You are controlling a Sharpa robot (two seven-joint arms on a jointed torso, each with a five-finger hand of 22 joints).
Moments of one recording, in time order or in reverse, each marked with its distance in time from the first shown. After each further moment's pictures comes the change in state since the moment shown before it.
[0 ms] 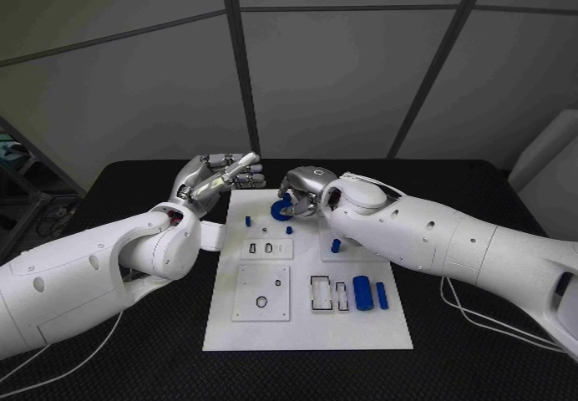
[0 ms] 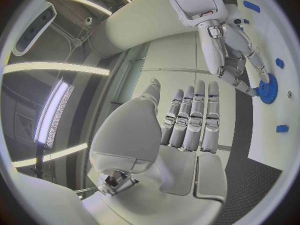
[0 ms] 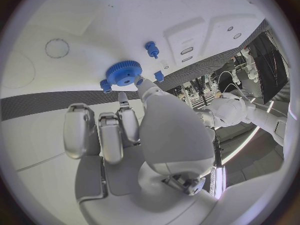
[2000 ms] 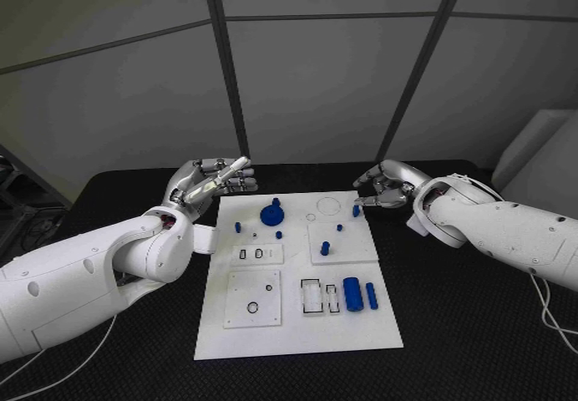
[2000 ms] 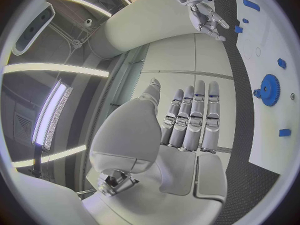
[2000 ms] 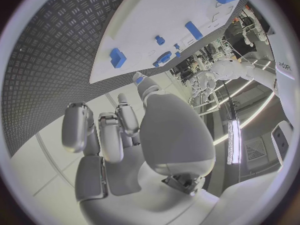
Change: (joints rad) left arm -0.002 0.000 -0.001 -0.035 0.000 0.017 -0.003; left_hand 0.000 0.000 -0.003 -0.003 0.000 0.004 0.004 0.000 0.000 0.000 0.000 0.000 0.000 0.000 0.000 -0.004 0.000 0.000 -0.004 0.004 0.000 -0.001; right arm -0.008 -0.416 0.003 0.111 0.421 -0.065 0.214; right_hand -0.004 -0.028 -0.015 -0.032 0.052 -0.005 0.005 -0.028 0.002 -0.045 0.005 -0.058 -0.042 0.000 0.000 -0.007 0.000 0.000 -0.047 0.014 -0.035 -0.054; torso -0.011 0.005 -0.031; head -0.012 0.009
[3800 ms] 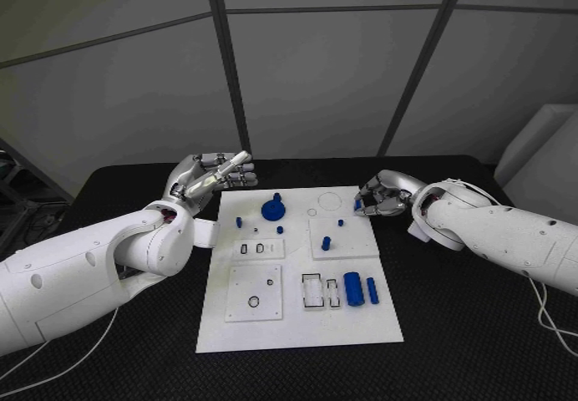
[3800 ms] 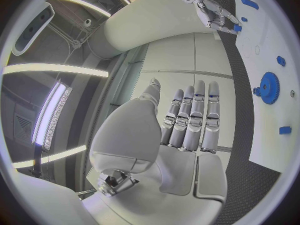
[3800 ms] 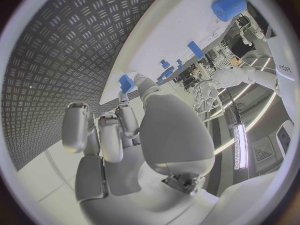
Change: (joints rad) left arm -0.001 0.001 0.000 -0.010 0.000 0.002 0.000; left_hand 0.000 0.000 0.000 0.000 0.000 0.000 0.000 -0.004 0.000 0.000 0.000 0.000 0.000 0.000 0.000 -0.004 0.001 0.000 0.000 0.000 -0.004 -0.001; right arm -0.033 0.025 0.000 -0.044 -0.030 0.082 -0.026; right_hand -0.005 0.014 -0.021 0.010 -0.005 0.067 -0.019 0.037 0.012 0.007 -0.007 0.015 0.022 -0.004 0.004 0.000 0.000 0.000 0.004 -0.004 0.000 0.012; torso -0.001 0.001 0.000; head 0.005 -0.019
